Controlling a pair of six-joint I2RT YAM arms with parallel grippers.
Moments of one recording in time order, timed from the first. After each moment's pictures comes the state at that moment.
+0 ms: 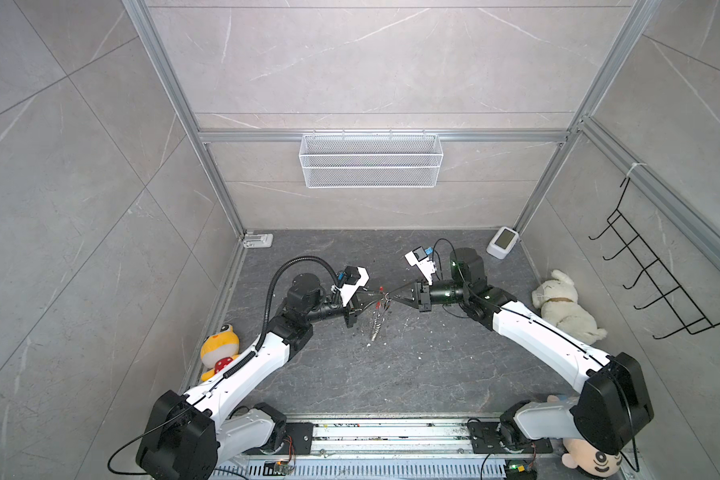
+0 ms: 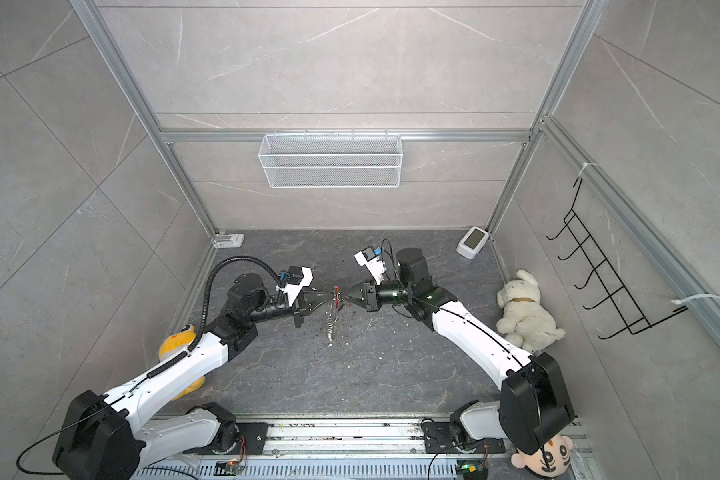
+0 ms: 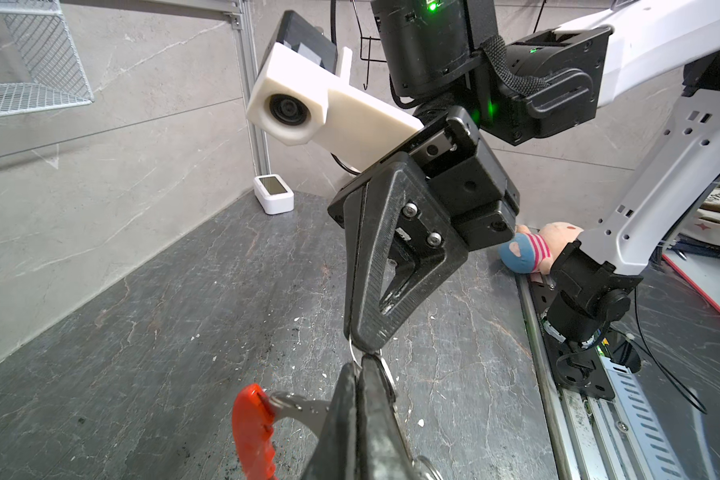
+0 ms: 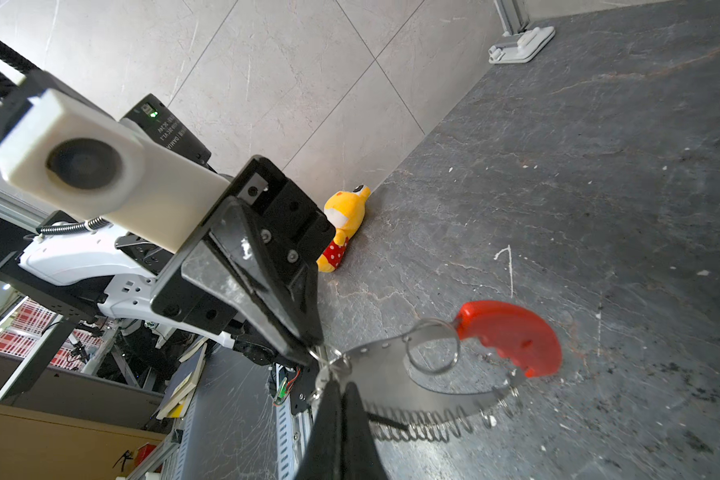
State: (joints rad) left arm -0.53 1.15 0.74 0.28 0.78 0.09; right arm 0.49 1.38 1.02 -0.05 -0.94 0.39
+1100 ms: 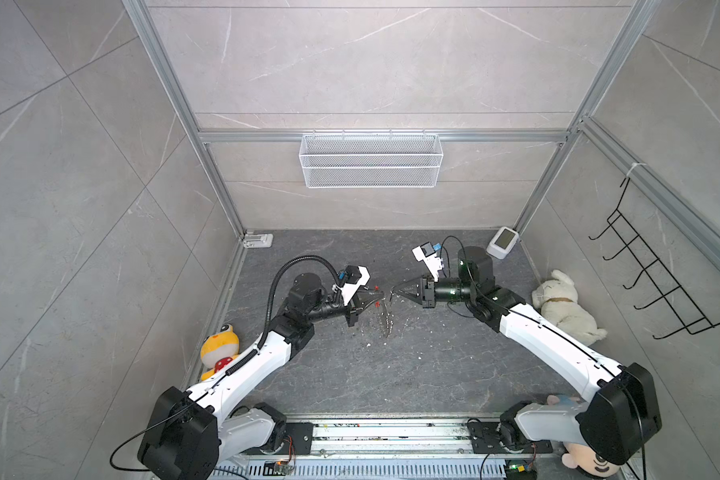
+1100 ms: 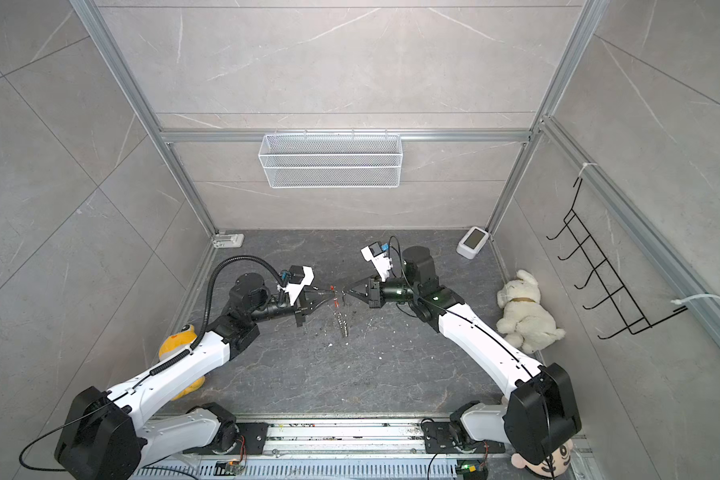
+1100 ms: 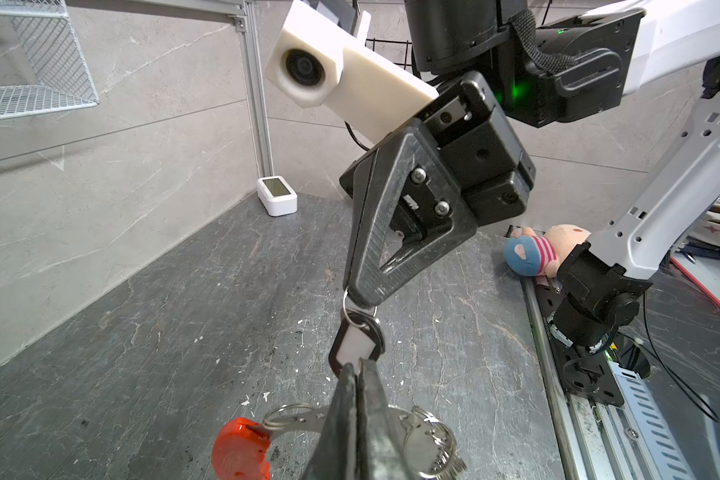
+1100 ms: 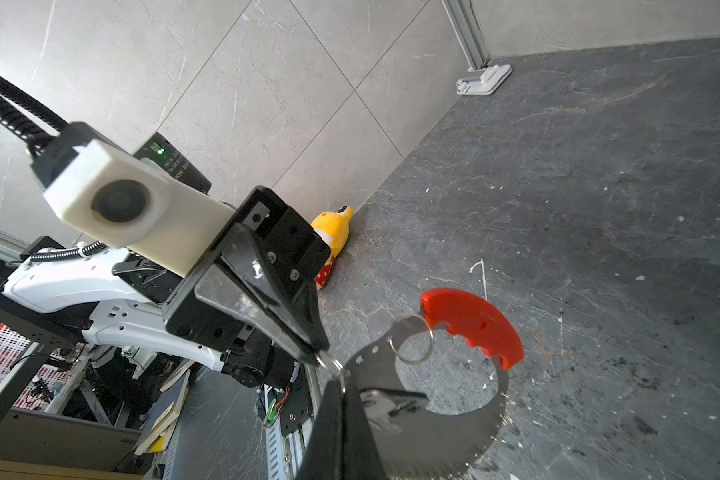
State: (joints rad) left arm -0.53 1.17 0.74 0.30 0.77 0.09; right arm 0.47 1.32 1.02 -0.06 -0.87 0.41
